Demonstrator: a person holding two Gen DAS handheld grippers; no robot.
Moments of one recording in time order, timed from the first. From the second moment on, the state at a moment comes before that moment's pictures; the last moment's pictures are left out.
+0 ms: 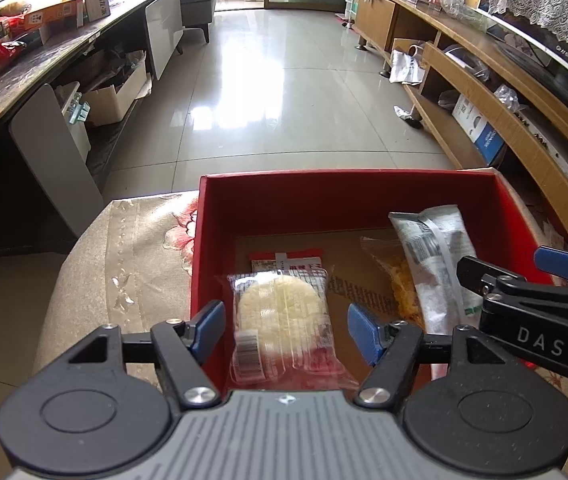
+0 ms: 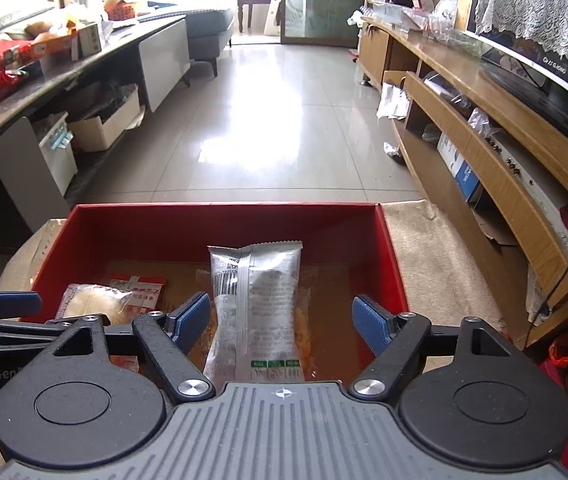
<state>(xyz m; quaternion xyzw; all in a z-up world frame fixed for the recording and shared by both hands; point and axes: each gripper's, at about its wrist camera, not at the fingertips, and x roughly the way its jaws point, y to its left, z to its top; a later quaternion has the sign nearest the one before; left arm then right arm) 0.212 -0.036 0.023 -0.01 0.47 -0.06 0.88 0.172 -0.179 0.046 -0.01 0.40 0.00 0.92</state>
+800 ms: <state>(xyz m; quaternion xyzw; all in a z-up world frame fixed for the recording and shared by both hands) 0.128 -0.026 0.005 -0.04 0.51 -0.11 0.85 0.079 -0.195 0.052 -0.01 0.43 -0.01 0.90</state>
